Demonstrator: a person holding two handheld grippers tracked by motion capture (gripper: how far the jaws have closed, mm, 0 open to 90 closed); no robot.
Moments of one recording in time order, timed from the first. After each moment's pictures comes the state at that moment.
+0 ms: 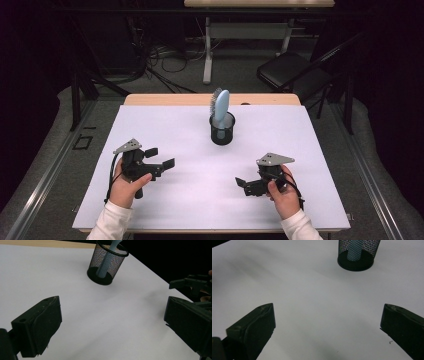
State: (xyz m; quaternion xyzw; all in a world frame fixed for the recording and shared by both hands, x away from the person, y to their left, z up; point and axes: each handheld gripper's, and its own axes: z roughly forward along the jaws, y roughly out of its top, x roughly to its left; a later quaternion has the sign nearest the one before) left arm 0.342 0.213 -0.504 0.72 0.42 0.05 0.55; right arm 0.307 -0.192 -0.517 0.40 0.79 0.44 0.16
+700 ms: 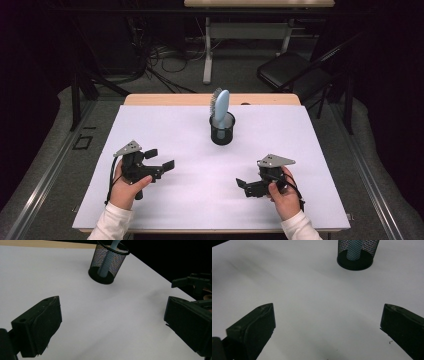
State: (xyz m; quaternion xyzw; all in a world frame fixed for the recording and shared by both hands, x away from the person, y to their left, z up) left arm 0.340 0.214 -0.509 0.72 0.41 0.06 0.55; right arm 0.305 -0.194 -0.521 0.40 0.79 0.44 0.16
